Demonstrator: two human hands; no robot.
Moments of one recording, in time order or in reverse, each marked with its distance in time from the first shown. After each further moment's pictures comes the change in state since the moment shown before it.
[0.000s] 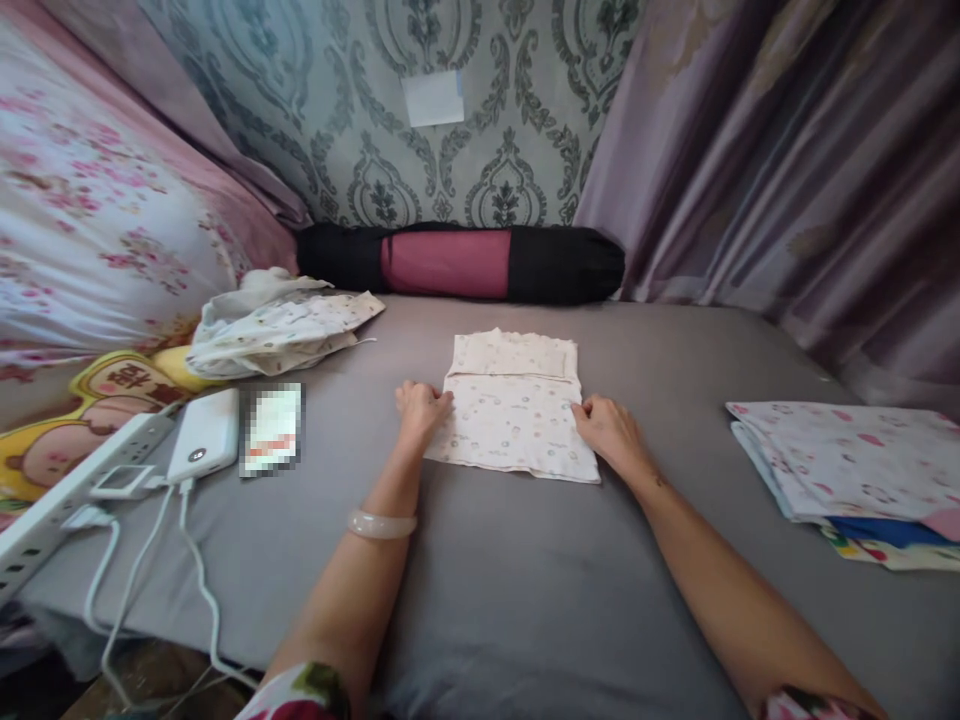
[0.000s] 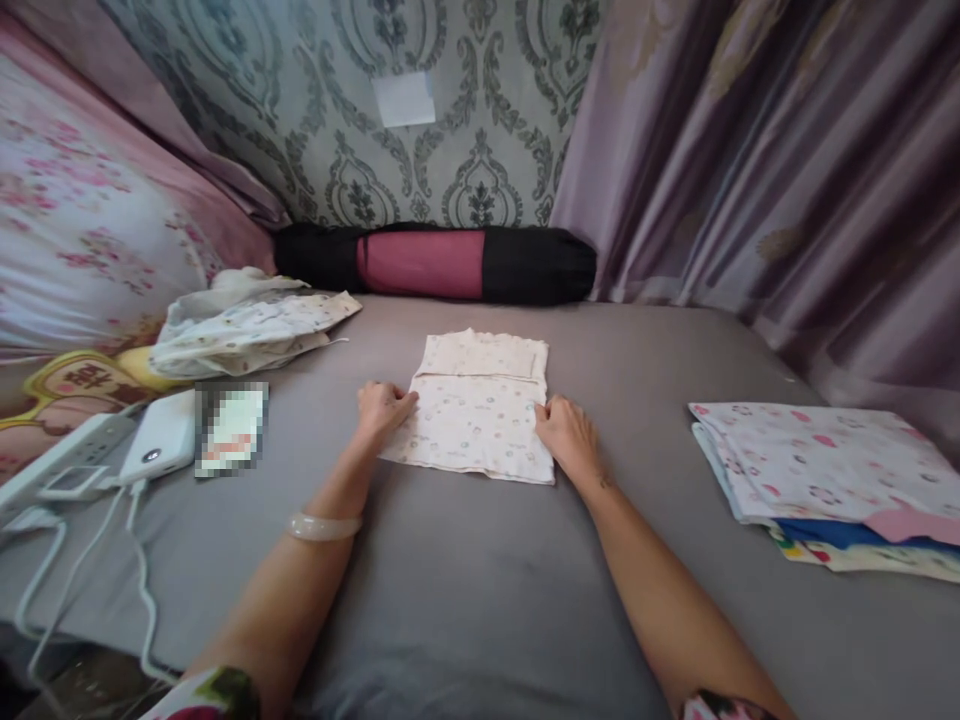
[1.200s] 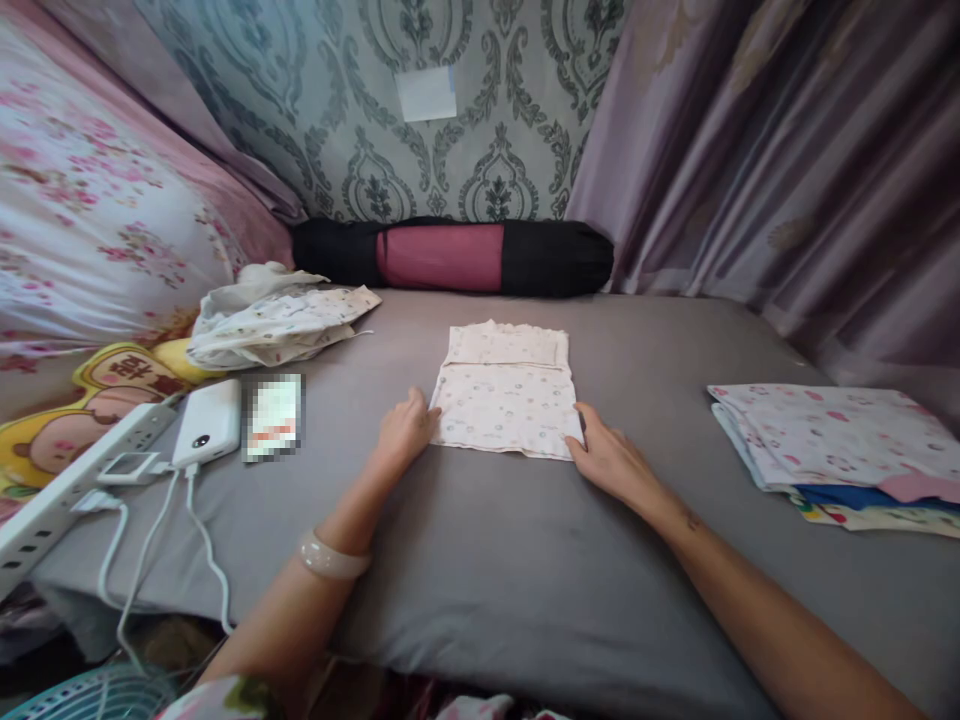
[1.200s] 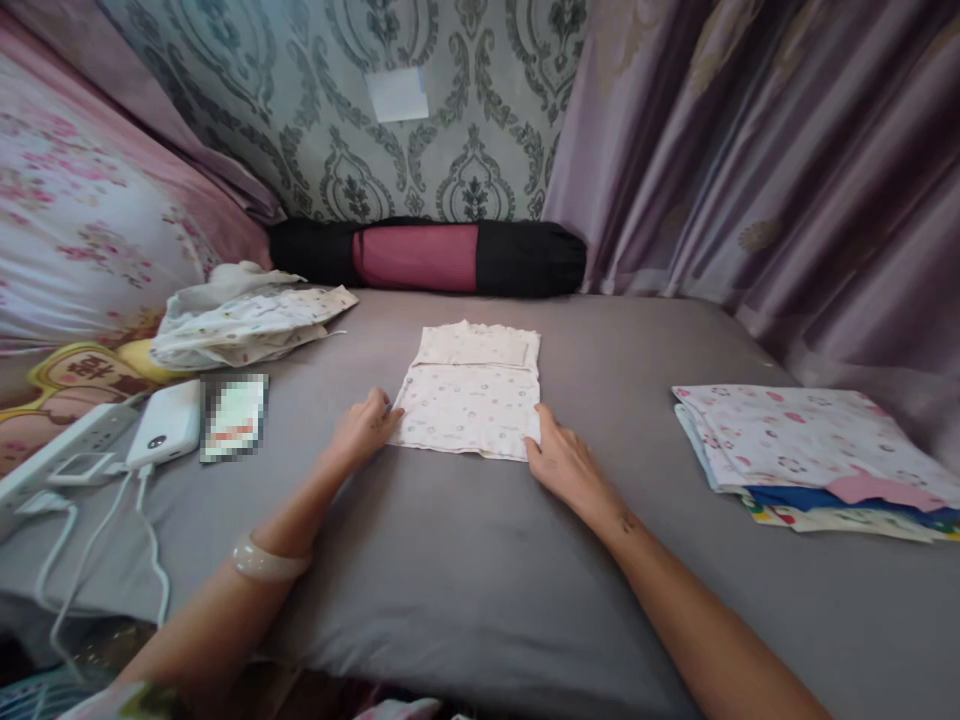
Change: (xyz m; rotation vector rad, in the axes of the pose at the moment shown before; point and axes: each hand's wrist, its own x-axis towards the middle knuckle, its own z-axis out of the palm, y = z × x) left_hand -0.056 -0.011 -0.031 0.230 -0.210 0.097; right_hand -0.073 0.016 -0.013 0.061 -0.109 -0.224
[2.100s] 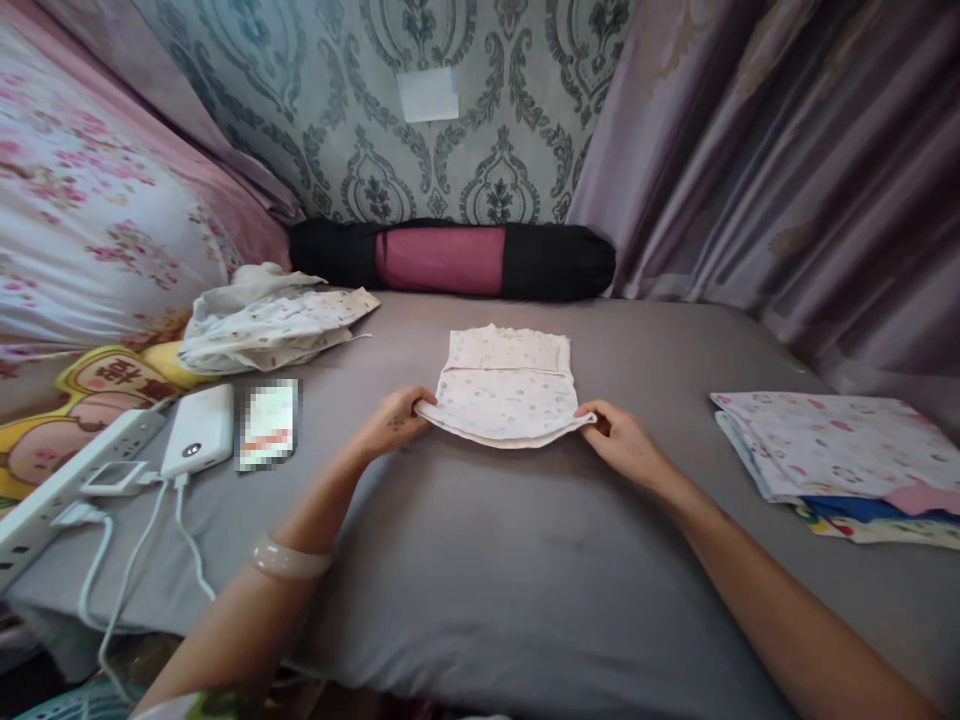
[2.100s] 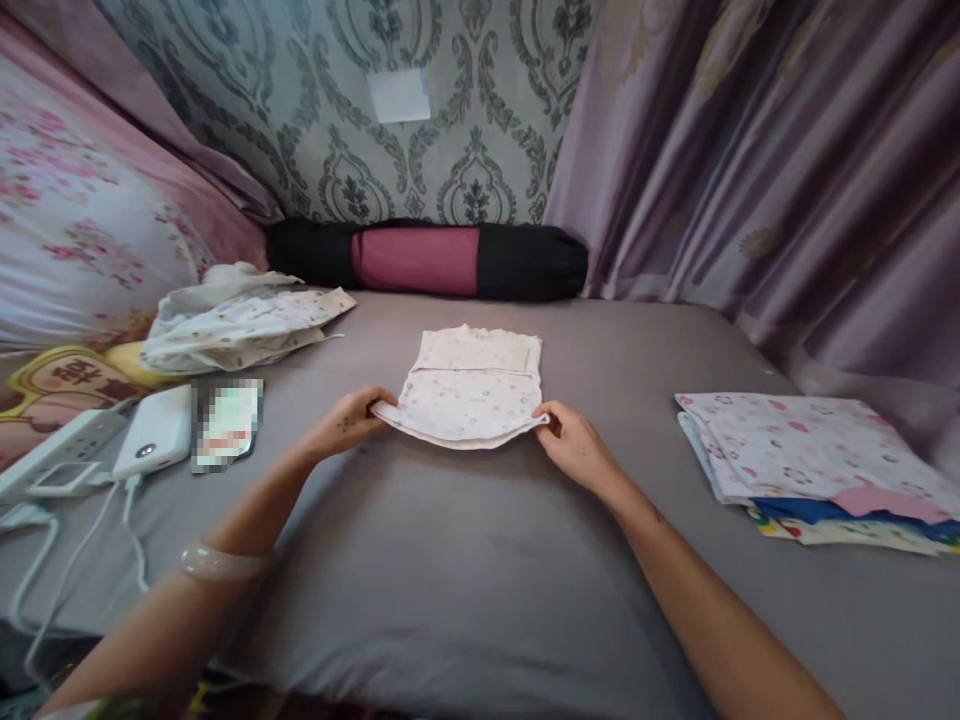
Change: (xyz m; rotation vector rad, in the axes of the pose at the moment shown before) left_hand 0.024 -0.039 -0.011 -0.564 0.022 0.406; right_hand 0.031 0.024 -0.002 0.510 0.171 -0.178
